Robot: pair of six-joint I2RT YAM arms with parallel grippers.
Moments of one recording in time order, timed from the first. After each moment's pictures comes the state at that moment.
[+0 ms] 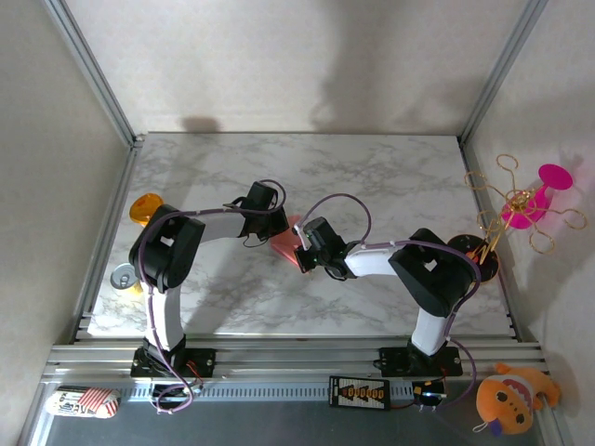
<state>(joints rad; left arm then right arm) -0.48 1.98 1.14 -0.11 0.22 -0.85 0.81 1.79 0.81 0.16 -0.04 0.19</state>
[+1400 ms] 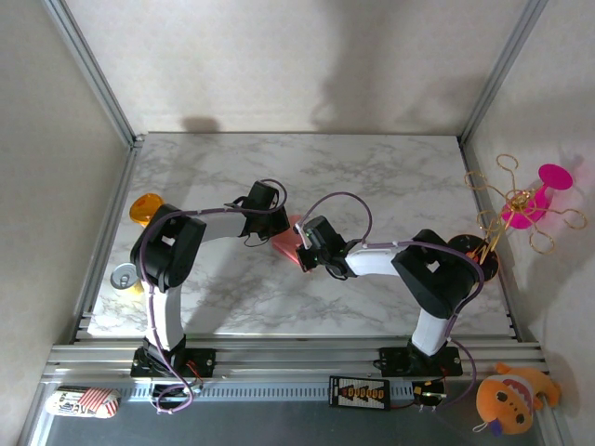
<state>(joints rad) -0.48 1.99 1.15 -0.11 0.22 -0.85 0.81 1.77 0.83 0.10 -0.01 0.20</state>
